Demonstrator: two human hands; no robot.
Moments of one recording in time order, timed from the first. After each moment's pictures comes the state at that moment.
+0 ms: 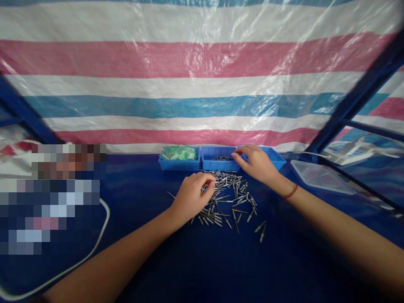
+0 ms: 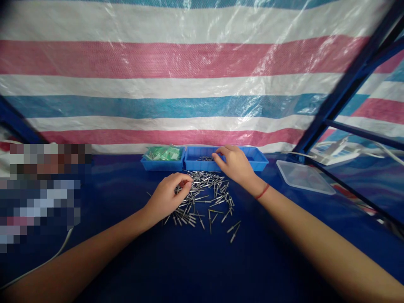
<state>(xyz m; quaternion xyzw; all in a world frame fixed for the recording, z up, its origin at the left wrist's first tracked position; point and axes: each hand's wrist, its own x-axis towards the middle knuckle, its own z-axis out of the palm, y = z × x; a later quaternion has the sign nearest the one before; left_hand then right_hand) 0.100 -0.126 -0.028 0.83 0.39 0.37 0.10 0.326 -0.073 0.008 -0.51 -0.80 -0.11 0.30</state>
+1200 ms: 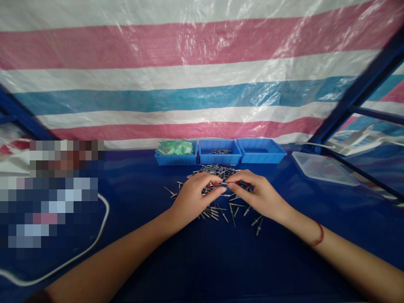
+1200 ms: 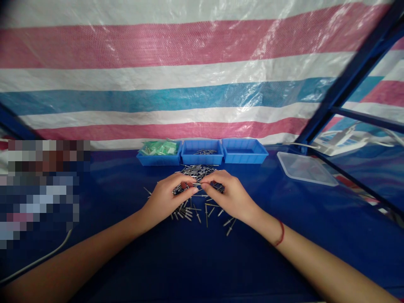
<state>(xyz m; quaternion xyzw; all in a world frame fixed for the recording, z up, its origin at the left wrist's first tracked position) 0.111 -0.138 -0.025 0.84 0.34 0.40 0.16 0.306 -0.156 -0.016 -0.42 -0.79 0.19 0.40</state>
